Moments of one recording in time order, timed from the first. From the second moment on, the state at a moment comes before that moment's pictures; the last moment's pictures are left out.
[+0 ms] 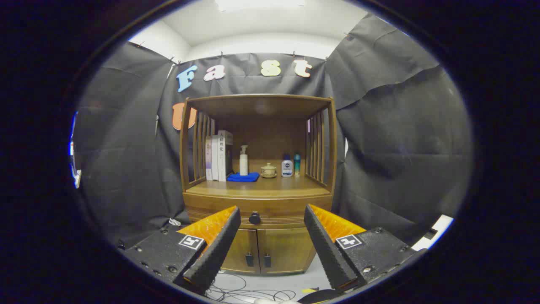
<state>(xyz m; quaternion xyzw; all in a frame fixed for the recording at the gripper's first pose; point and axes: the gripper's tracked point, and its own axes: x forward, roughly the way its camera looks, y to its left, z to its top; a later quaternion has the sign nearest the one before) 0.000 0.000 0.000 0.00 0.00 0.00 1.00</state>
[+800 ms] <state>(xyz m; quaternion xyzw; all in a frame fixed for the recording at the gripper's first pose) 0.020 0.014 0.010 0.00 -0.01 0.01 1.00</state>
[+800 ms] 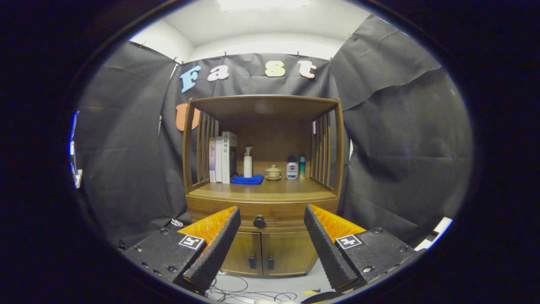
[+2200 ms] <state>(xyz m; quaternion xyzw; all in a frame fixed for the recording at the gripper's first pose) 0.280 0.046 -0.152 -0.02 0.08 0.02 1.00</state>
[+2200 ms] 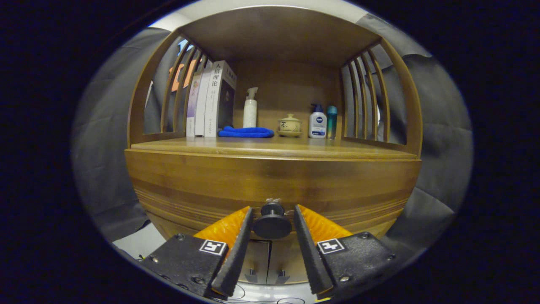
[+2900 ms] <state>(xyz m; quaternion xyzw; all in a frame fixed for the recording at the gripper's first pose) 0.278 0.043 -0.153 -0.03 0.10 0.01 0.99</state>
